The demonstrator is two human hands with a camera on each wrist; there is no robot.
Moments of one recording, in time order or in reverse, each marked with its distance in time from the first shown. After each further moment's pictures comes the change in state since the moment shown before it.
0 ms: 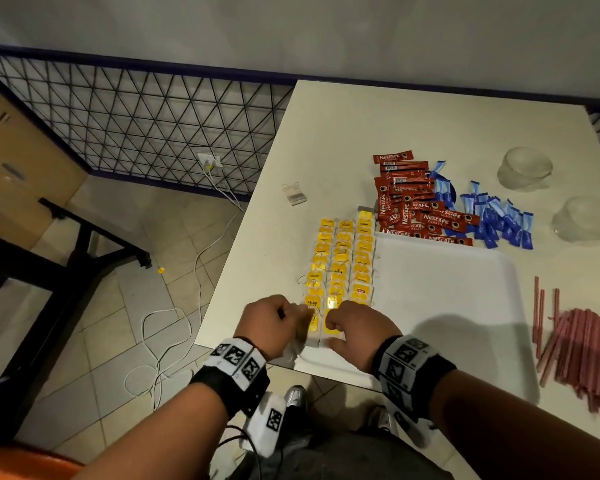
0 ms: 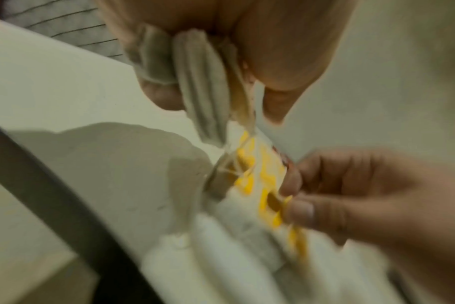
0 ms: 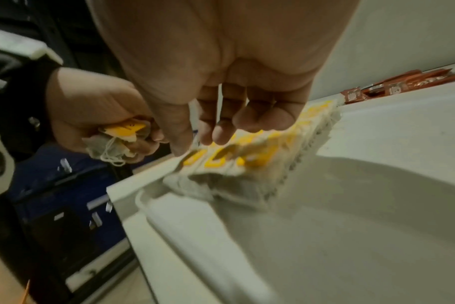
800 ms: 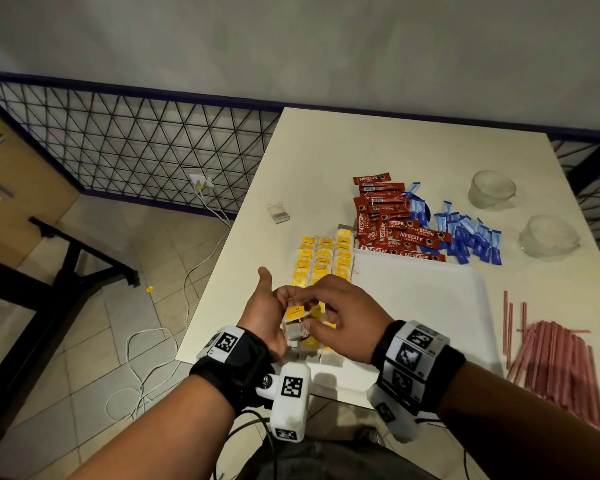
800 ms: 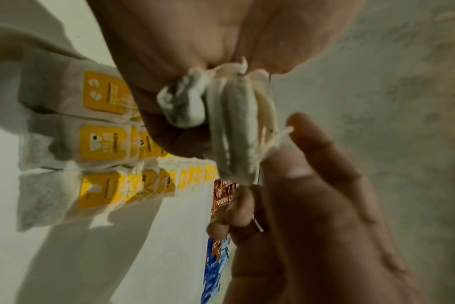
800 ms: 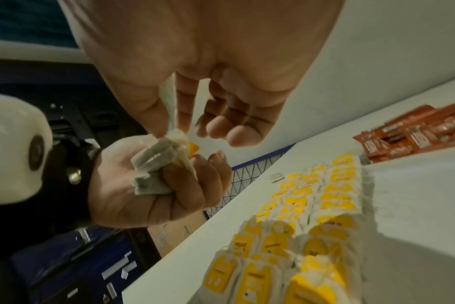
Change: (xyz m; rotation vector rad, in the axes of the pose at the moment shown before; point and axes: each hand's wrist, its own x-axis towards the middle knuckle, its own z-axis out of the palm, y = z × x) left_hand 0.003 0.074 -0.001 -1.203 -0.280 -0.424; right_hand -0.025 -0.014 -0.066 0.375 0.318 -0.308
